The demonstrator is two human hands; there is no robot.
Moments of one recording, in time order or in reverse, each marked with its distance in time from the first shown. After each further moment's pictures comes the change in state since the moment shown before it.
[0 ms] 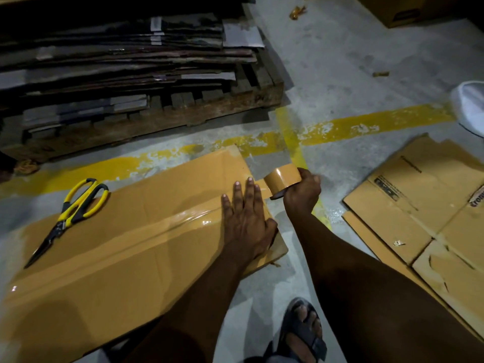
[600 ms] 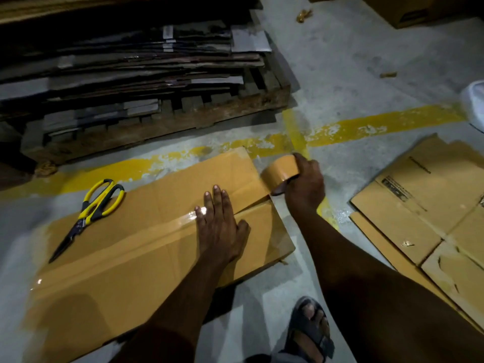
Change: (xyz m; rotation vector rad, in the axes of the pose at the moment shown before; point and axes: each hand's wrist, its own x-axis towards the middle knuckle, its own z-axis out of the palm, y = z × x) left_hand -0.030 -0.061 -0.001 -0.006 0.026 -0.197; right_hand -0.018 -0.024 -0.018 -0.229 0.003 -0.315
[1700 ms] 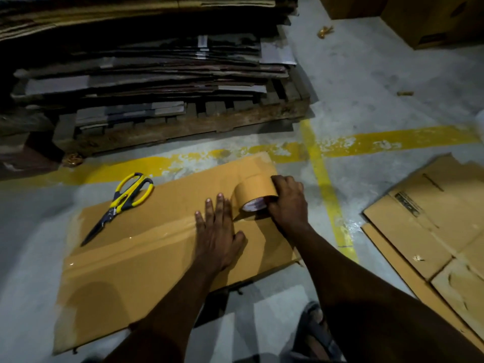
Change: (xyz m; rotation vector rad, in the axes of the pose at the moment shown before) left_hand -0.024 -0.055 -0.014 0.027 -0.081 0.001; right_hand -0.052 -0.037 0.024 -0.085 -0.314 -0.370
